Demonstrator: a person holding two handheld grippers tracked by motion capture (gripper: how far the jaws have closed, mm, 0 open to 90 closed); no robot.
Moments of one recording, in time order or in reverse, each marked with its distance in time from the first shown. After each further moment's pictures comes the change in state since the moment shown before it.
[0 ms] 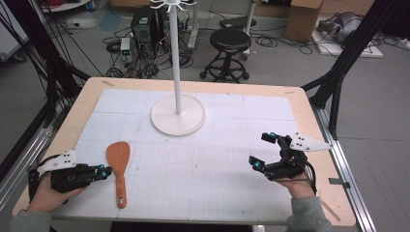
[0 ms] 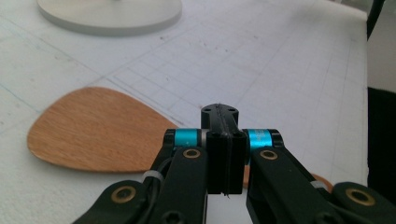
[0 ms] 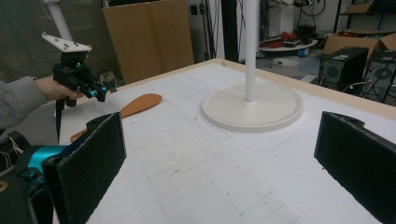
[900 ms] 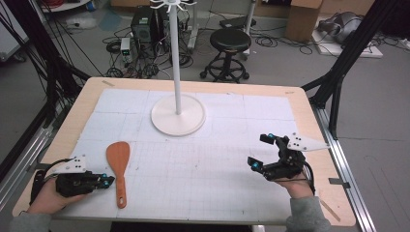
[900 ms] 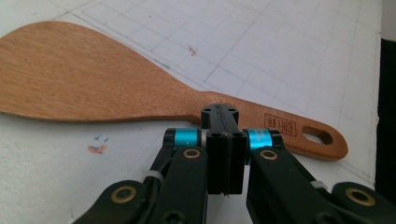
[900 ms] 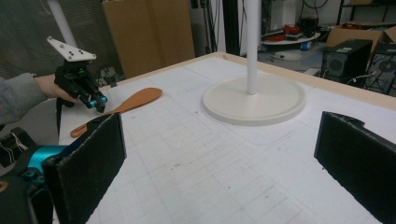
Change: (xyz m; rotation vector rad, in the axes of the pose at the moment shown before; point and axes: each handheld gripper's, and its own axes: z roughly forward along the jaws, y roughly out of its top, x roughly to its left) left arm 0.002 -0.013 0.009 0.152 -0.031 -0.018; right arm -0.001 -0.004 0.004 0.026 0.007 0.014
